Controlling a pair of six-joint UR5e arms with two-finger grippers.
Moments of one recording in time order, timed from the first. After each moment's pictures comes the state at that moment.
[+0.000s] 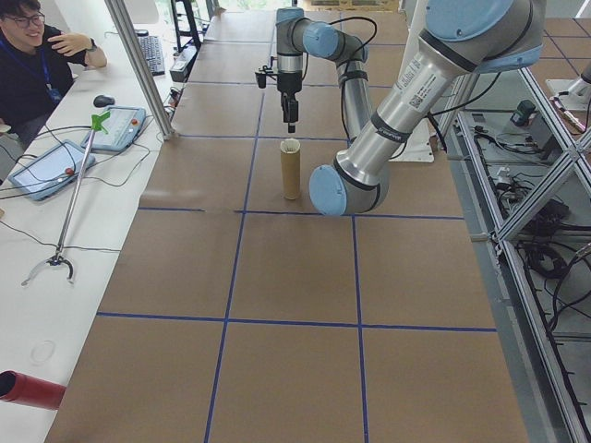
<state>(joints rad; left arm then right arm) -0.77 -2.30 -2.12 -0.71 -1.89 -1.12 1.61 -1.65 1.60 -1.53 2.19 -0.02</state>
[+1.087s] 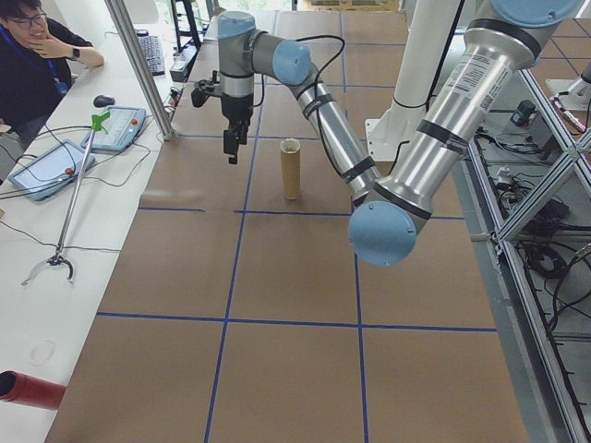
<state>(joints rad) -1.36 -1.98 -2.02 -0.98 -2.15 -0.20 1.61 -1.65 1.60 -1.53 2.19 -0.02</state>
